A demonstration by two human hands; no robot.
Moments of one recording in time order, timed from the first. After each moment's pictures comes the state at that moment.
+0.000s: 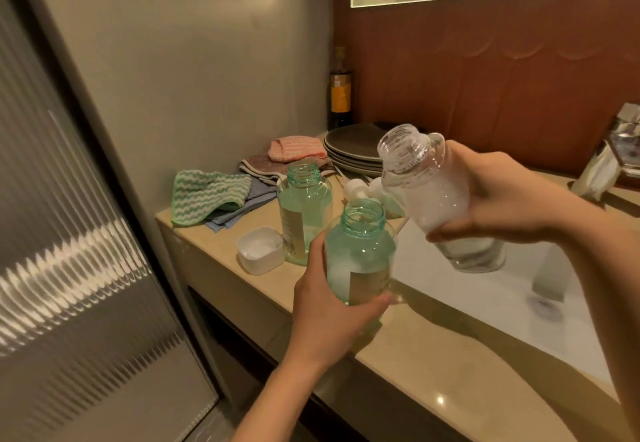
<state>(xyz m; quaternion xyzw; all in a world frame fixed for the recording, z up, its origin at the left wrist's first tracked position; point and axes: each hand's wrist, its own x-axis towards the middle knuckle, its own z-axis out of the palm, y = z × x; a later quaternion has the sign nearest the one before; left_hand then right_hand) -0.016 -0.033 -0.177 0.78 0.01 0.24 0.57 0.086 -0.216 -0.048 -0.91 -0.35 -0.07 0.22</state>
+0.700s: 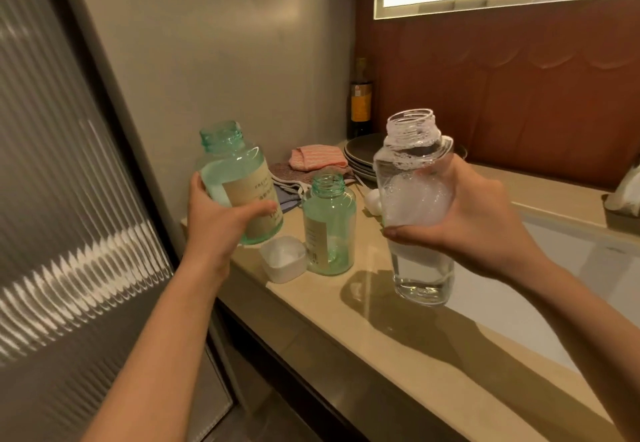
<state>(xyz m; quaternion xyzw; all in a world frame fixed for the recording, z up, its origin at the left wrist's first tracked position) 0.009 0.100 -0.101 0.68 0.15 0.37 0.62 0.069 -0.165 -0.075 -0.85 -0.30 -0.17 0.40</state>
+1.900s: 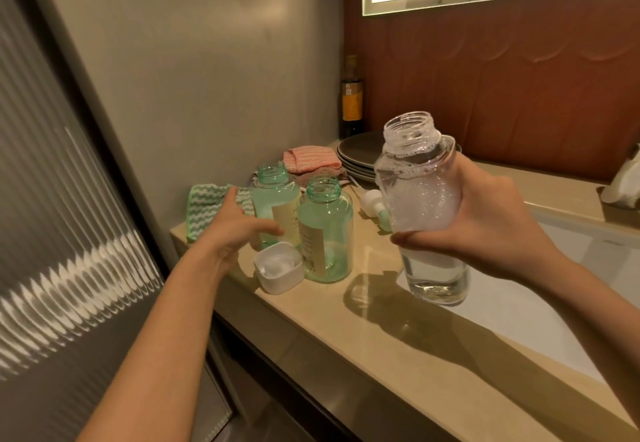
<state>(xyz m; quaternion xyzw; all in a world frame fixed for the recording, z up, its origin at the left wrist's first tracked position) 0.060 0.124 -0.123 0.75 0.21 0.12 0.62 0.073 -0.170 -0.072 -0.87 -0.30 -0.18 0.35</state>
